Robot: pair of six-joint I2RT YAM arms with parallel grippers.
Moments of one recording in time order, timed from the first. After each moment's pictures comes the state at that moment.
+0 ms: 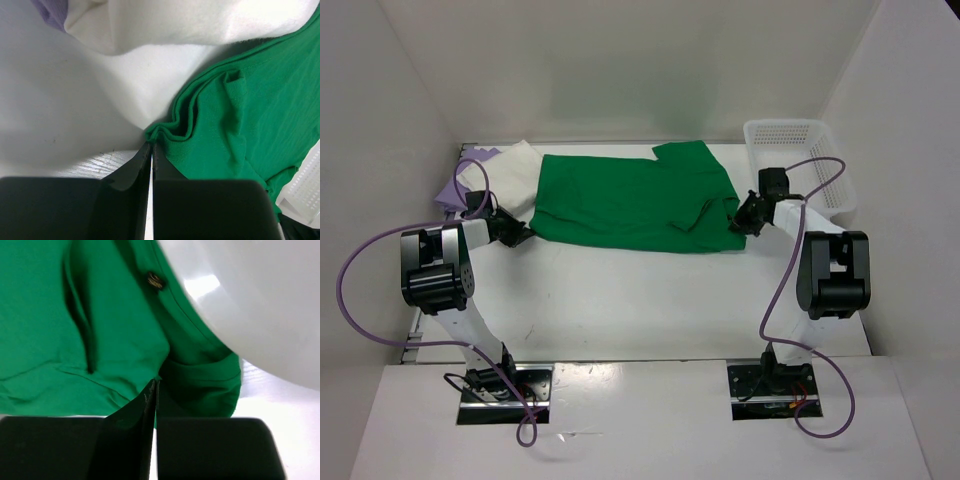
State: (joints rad) left arm 0.23 1.83 0.96 -0.04 0.31 -0.80; right arm -0.02 1.72 1.08 -0.38 -0.17 0.65
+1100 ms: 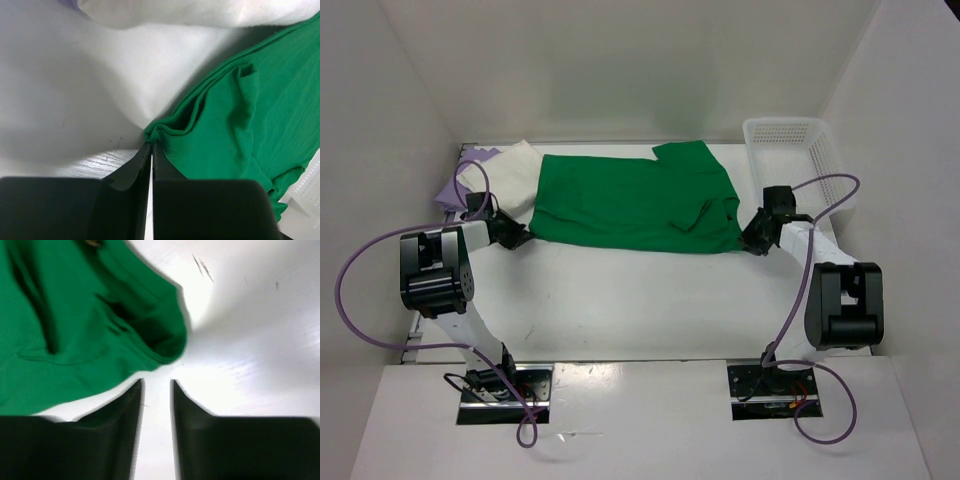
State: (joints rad) left arm 0.23 1.80 0.94 -0.06 0.29 -0.79; right arm -0.02 1.50 0.92 -0.41 -0.04 0.68
